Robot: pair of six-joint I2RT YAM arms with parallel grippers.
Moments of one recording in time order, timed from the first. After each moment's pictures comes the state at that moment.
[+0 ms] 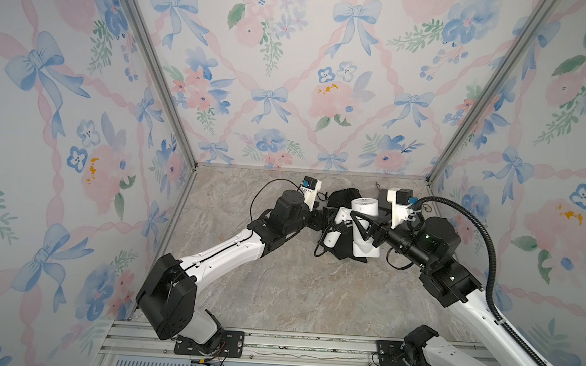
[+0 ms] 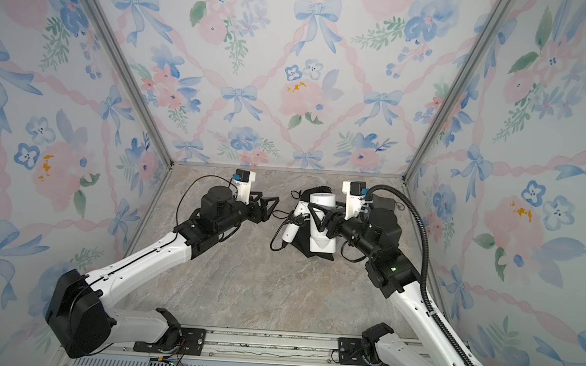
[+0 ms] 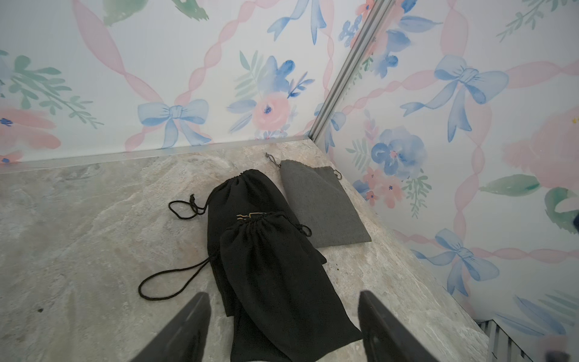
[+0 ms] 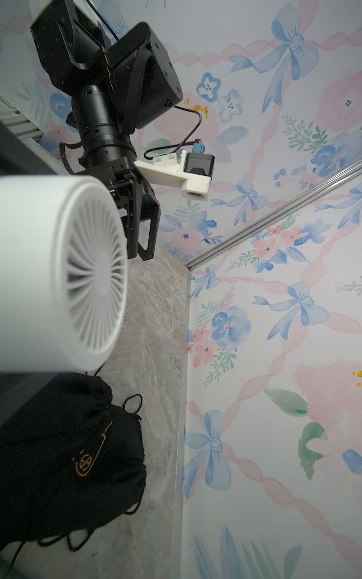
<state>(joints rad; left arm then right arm) -0.63 1.33 1.00 0.09 0.08 -0.36 0.46 1.06 1.07 -0.10 -0.30 0.44</state>
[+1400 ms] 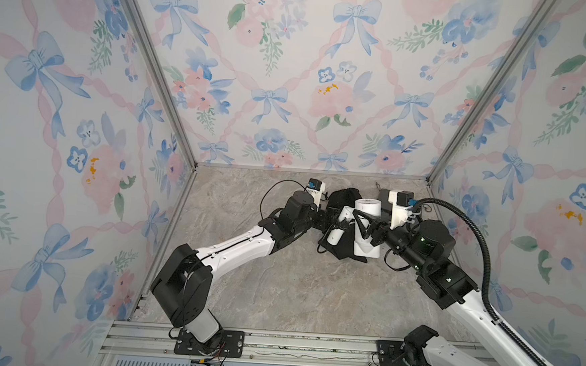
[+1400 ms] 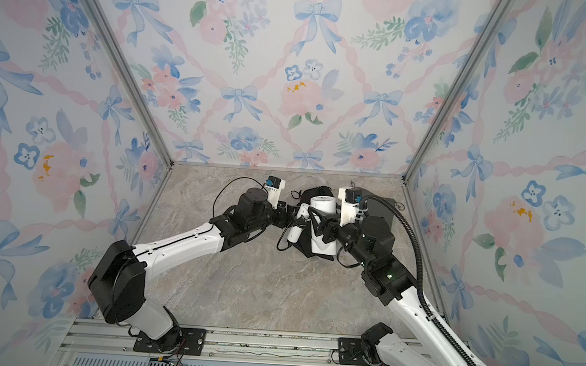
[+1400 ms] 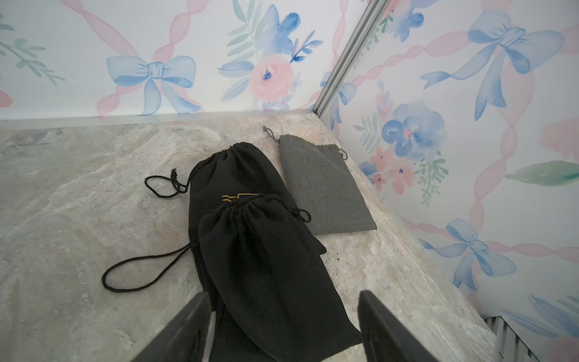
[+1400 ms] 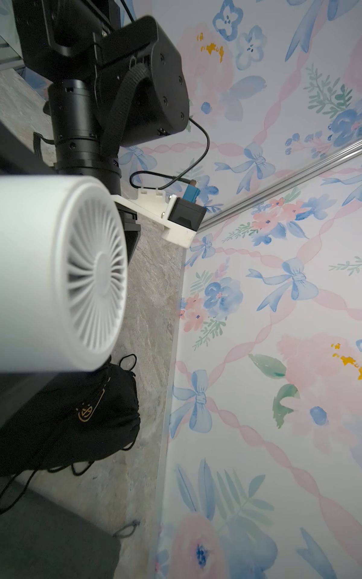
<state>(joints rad) -0.75 1.58 1.15 0.07 0.03 -0.41 0.57 1.03 1.01 -0.08 -0.06 0.32</state>
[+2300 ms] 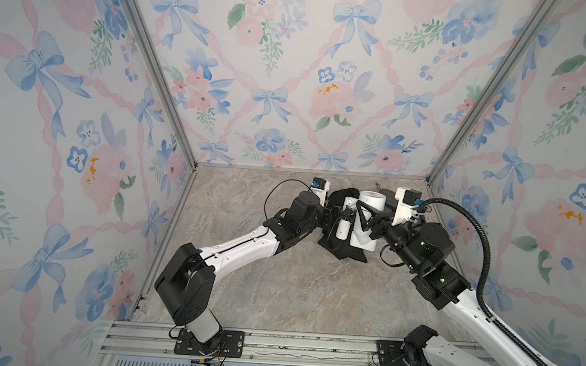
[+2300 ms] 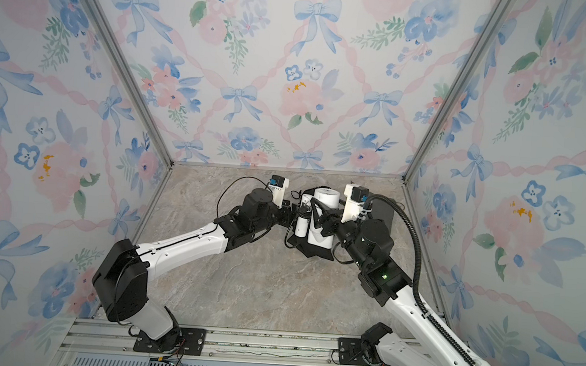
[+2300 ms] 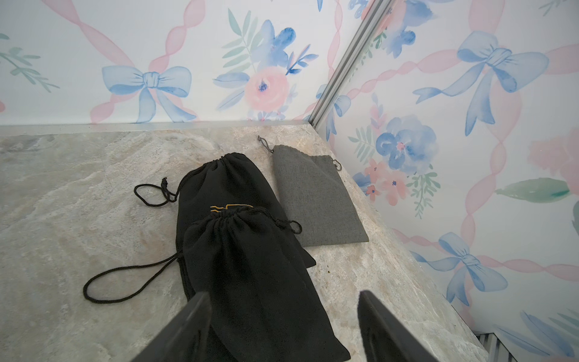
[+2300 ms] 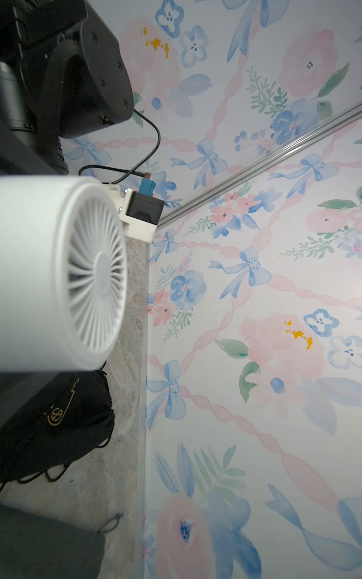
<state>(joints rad) -0.79 1.60 1.18 0.09 -0.02 -0.45 0.60 1.05 0.97 0.11 0.06 0.39</state>
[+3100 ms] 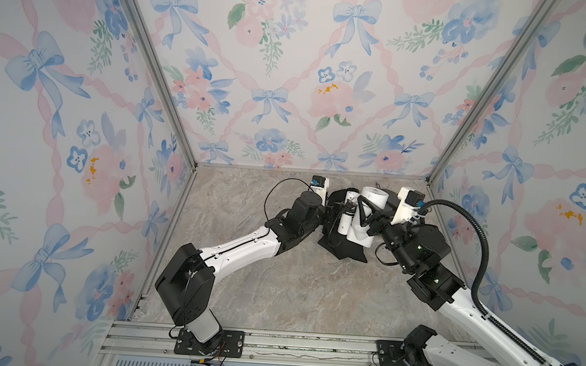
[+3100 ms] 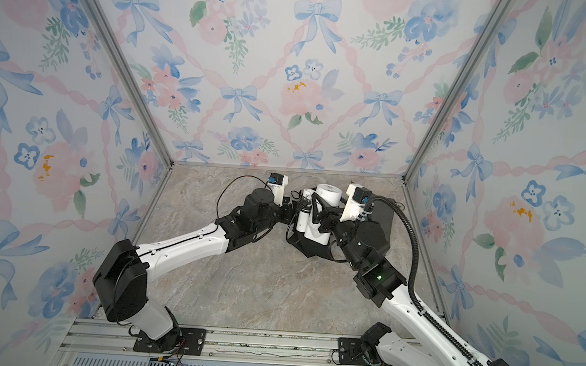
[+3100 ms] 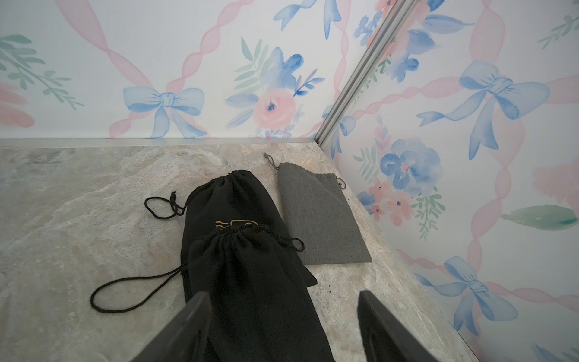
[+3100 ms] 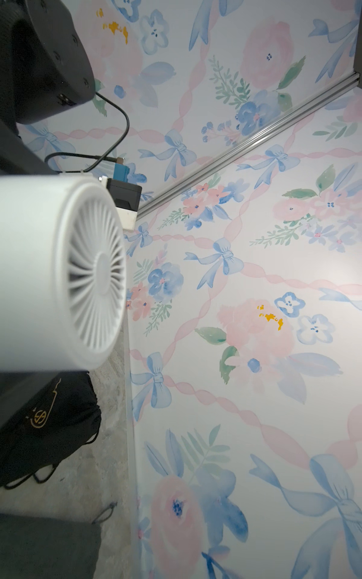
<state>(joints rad) -0.82 1.60 1.19 0.11 -0.11 -0.48 0.67 1.07 0.95 0.22 0.22 0.42</state>
